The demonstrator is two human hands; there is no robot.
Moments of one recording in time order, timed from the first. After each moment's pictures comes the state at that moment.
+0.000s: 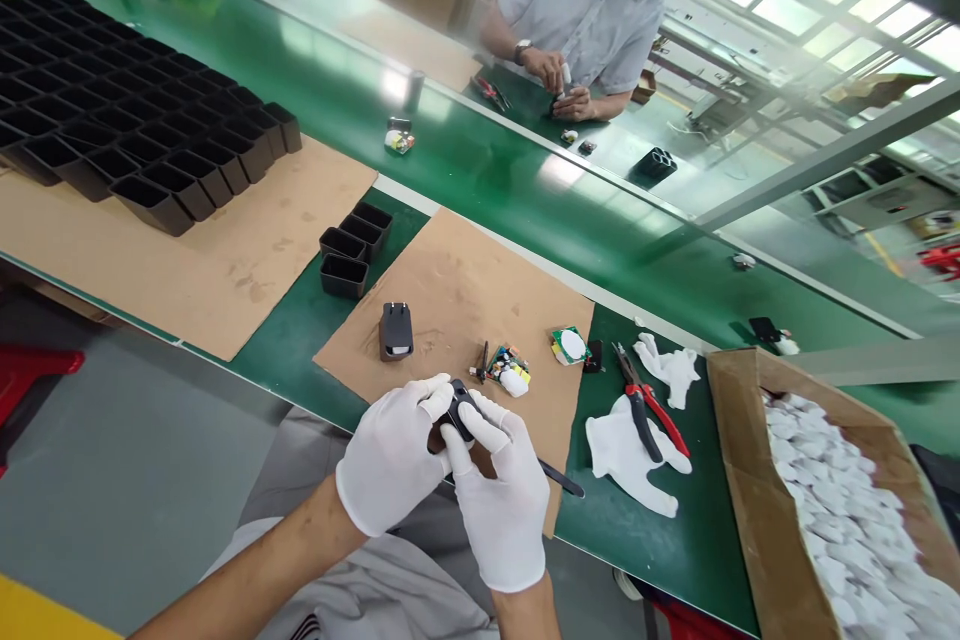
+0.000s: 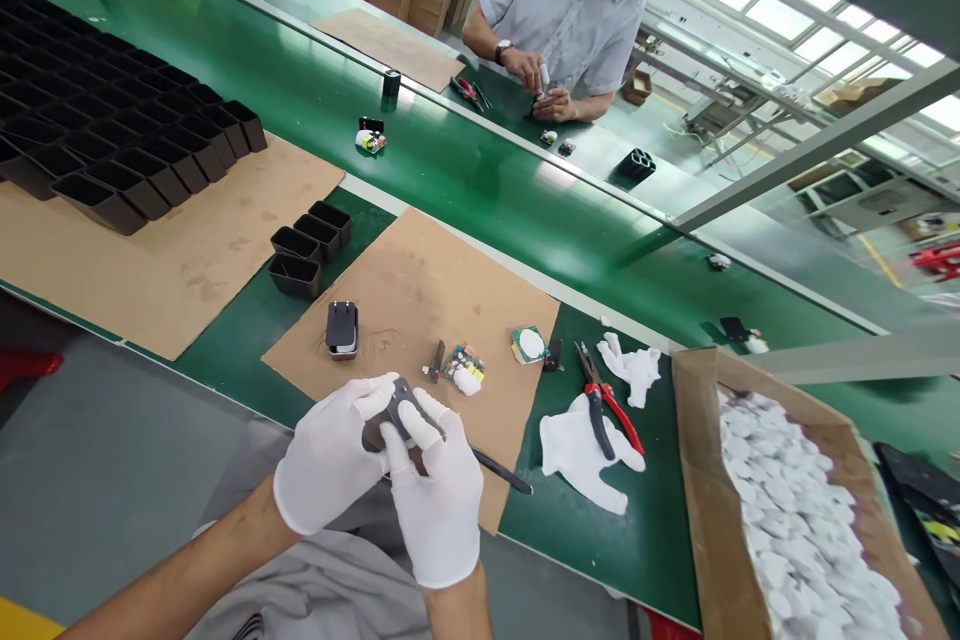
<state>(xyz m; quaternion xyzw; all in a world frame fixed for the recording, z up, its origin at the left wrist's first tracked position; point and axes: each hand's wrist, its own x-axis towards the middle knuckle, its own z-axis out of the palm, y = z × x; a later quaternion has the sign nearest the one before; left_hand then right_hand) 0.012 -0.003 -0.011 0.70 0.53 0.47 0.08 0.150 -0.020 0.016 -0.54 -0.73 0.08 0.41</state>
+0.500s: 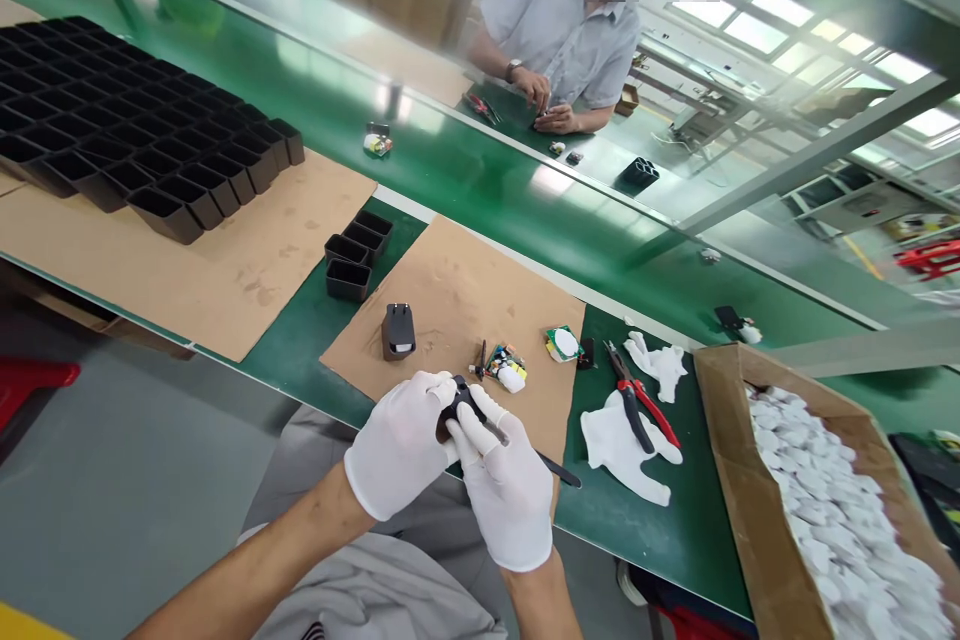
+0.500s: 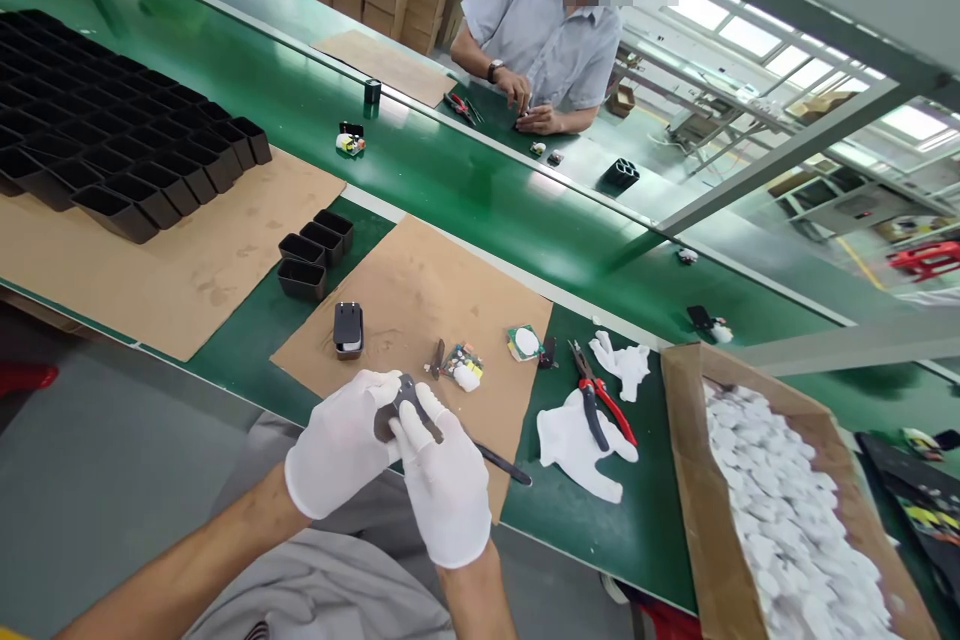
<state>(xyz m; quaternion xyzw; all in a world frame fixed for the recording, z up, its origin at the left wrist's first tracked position) 0.011 0.007 0.002 0.72 0.50 0.48 0.08 0.165 -0.019 0.013 -0.51 -0.79 -0.02 0.35</state>
